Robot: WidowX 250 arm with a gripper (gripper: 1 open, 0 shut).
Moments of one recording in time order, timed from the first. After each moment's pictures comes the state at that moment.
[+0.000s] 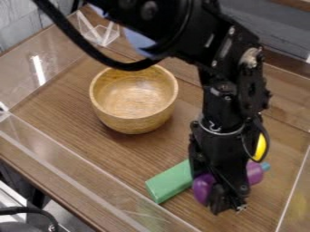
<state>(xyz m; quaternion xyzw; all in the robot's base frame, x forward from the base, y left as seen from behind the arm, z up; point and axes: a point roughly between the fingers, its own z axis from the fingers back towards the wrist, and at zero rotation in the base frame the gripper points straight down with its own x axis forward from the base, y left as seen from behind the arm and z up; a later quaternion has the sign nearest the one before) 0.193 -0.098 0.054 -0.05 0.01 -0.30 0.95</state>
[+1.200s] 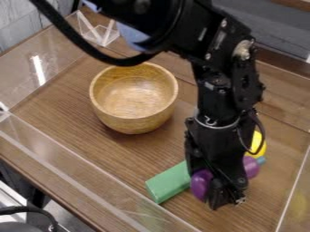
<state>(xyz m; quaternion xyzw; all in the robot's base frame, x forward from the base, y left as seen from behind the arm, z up) 0.195 -0.093 0.056 -0.05 0.01 -0.27 0.96</state>
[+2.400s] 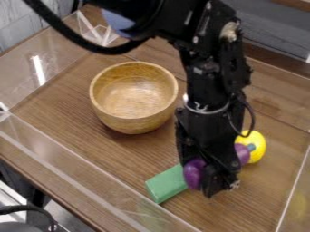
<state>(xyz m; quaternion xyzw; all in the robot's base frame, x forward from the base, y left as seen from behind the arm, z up) 0.201 -0.081 0.068 -0.06 0.00 -0.24 0.97</state>
